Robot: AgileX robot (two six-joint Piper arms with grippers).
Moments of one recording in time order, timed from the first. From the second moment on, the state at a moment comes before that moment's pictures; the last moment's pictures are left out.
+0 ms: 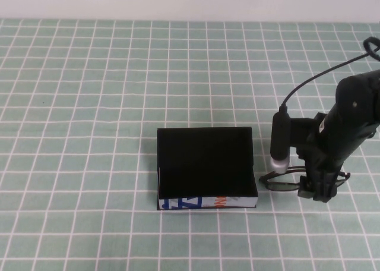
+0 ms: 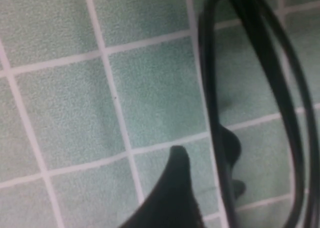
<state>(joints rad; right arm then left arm) 0.35 1.77 -1.16 0.05 0.80 -1.09 -0.11 -0.01 0.02 0.06 0.36 -0.06</state>
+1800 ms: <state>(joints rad) 0.35 1.85 -1.16 0.02 0.76 -1.09 -0.11 -0.01 0.02 0.05 0.36 -0.06</state>
